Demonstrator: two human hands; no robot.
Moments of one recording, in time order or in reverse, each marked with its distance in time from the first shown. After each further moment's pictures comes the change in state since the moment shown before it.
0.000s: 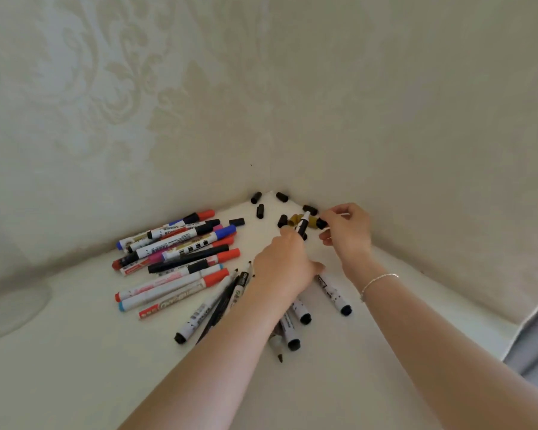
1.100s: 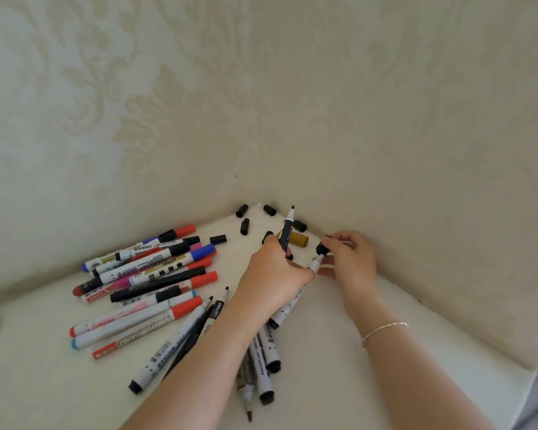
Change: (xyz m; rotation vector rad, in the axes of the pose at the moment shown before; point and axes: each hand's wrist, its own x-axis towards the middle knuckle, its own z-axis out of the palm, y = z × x) left_hand 0.022 0.012 -0.002 -0.471 0.004 -0.004; right_hand 0.019 0.020 -0.016 0.223 -0.043 0.081
